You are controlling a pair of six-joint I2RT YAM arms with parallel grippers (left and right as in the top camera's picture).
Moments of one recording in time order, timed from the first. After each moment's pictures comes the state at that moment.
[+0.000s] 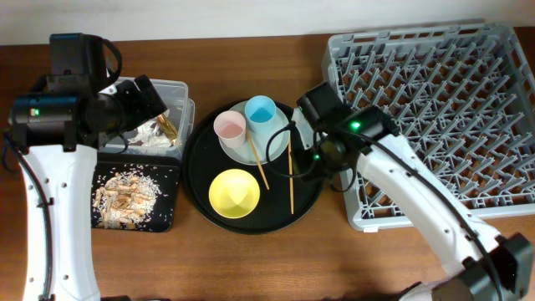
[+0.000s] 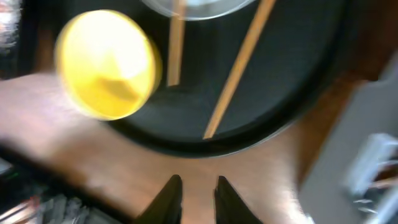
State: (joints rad) left arm 0.02 1.55 1.85 -1.33 0.00 -0.47; right arm 0.52 1.63 1.48 -1.18 -0.18 0.22
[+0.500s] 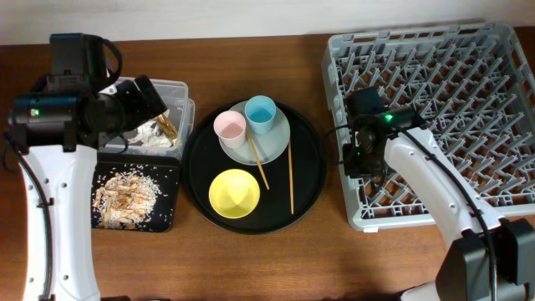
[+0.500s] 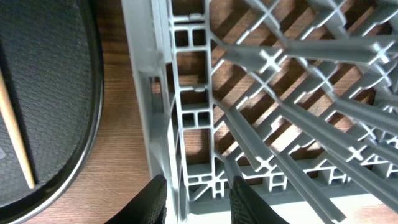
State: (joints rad) left arm 0.02 1.55 1.85 -1.33 0.00 -0.47; right arm 0.25 1.64 1.27 -1.11 0.11 0.26
